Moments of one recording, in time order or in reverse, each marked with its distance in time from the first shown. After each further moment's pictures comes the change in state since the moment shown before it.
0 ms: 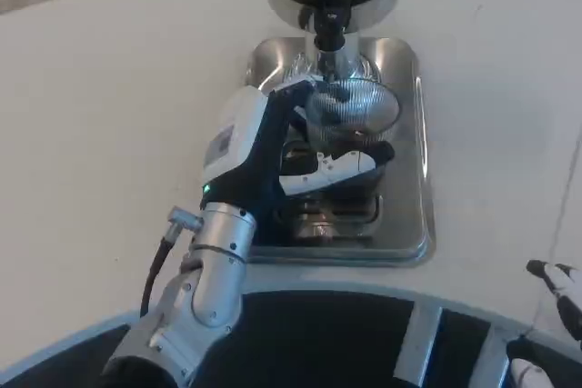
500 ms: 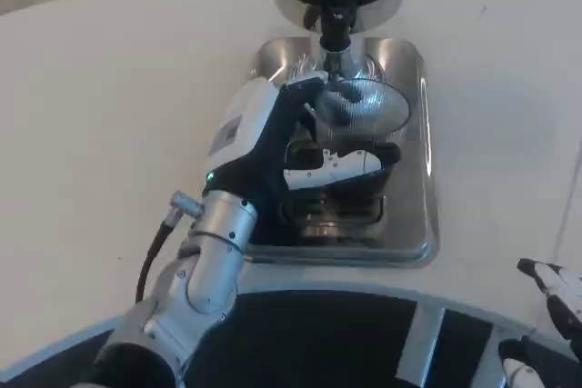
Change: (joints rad) left arm -0.037 0.016 -0.003 0.017 -0.002 -0.009 -0.081; right arm -0.004 -0.001 0.032 0.000 -0.032 0.003 0.009
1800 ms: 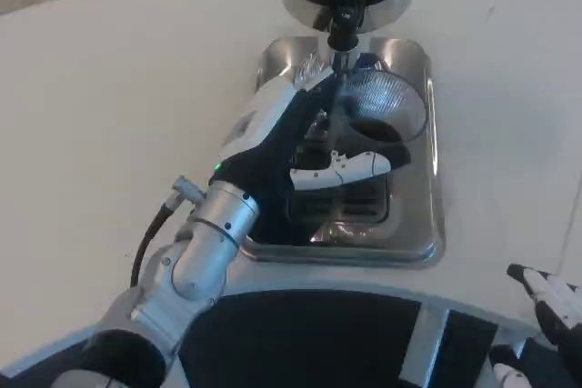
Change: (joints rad) left arm -0.038 0.022 0.036 0.039 -0.045 -0.101 -0.218; right arm 0.002 -0.020 0.048 0.000 -0.048 0.014 0.010
